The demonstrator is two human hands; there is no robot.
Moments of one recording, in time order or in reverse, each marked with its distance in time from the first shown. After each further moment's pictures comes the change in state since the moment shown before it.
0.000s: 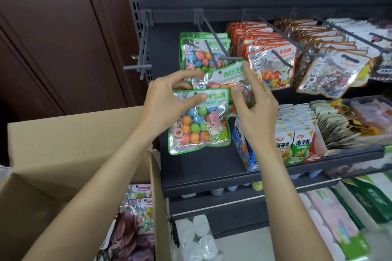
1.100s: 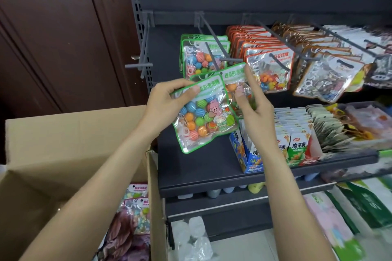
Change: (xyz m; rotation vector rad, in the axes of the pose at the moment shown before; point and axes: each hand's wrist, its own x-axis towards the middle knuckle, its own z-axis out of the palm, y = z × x) left_hand -0.003 -0.007 0.005 -0.299 -0.047 -0.125; right_hand -0.001 0.002 -0.013 0.275 -0.179 0.071
